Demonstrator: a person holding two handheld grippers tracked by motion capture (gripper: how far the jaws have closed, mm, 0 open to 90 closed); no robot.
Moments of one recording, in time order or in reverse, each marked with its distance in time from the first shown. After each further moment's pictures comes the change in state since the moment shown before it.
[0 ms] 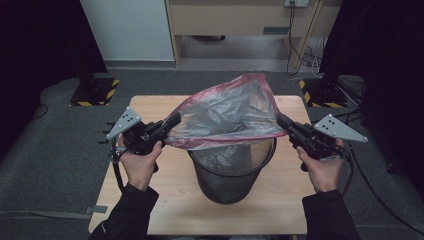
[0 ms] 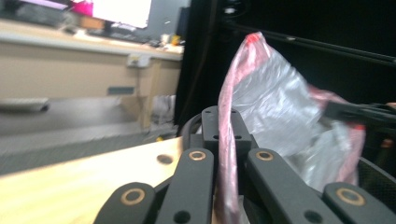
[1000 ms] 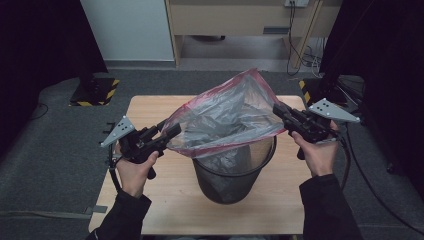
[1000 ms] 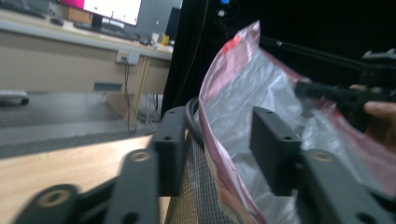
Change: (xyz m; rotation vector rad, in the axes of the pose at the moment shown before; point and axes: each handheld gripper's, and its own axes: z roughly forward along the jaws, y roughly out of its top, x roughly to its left) left arm 0.010 -0.014 -0.004 -0.051 -0.124 -0.035; right arm -0.016 0.013 0.031 0.049 -0.028 0.051
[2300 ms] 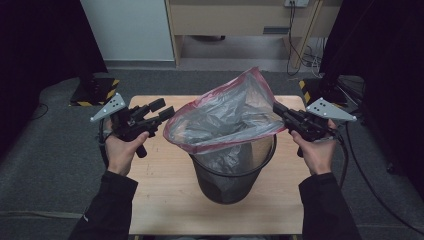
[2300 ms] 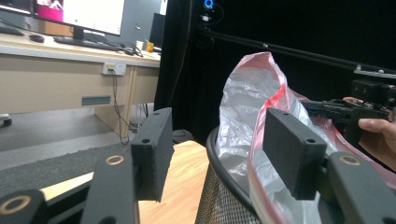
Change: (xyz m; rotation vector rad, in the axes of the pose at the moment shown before) left arm 0.036 0.040 0.016 0.026 -0.086 0.076; right arm -0.004 -0.003 0.005 -0.001 0.029 -0.055
